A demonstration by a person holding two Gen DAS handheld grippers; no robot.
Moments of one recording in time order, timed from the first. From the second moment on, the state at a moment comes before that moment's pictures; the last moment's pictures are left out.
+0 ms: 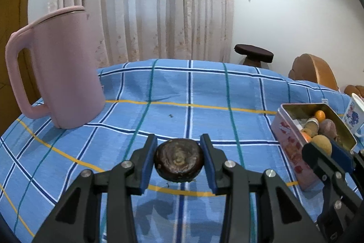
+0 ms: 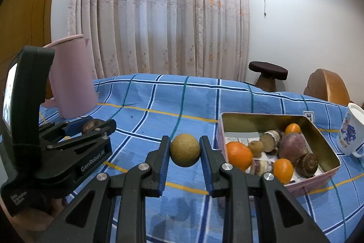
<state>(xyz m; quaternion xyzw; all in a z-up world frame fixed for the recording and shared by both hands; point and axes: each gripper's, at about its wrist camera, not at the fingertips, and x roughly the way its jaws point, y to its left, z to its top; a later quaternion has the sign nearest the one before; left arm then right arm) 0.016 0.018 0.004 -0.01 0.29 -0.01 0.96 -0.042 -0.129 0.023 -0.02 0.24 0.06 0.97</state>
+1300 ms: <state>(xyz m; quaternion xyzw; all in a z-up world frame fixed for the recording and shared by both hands) 0.010 -0.117 0.031 0.00 0.25 -0.12 0.96 -0.051 -0.280 0.053 0.03 0.18 -0.06 0.98</state>
